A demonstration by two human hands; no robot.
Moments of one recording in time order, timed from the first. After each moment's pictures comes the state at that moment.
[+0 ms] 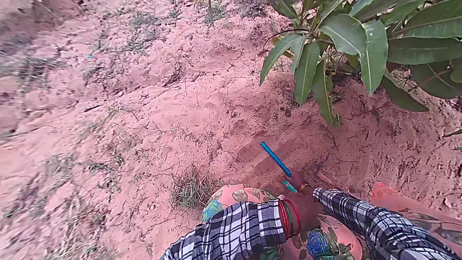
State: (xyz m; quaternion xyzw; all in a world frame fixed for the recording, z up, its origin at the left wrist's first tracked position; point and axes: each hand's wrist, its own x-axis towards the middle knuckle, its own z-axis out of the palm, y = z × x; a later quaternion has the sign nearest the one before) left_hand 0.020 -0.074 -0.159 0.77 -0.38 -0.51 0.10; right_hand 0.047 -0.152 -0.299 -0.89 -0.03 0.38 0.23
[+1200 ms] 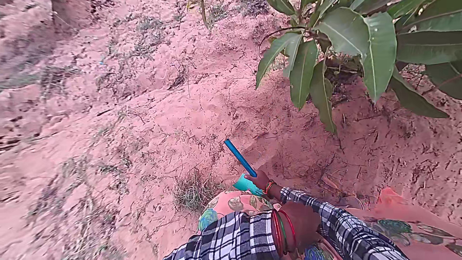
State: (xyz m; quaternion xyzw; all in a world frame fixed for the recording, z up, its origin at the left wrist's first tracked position) left_hand 0.029 -0.077 -0.144 0.76 -0.36 -0.54 0.07; right_hand 0.084 -0.031 -0.436 -0.73 -0.04 0.39 0.57
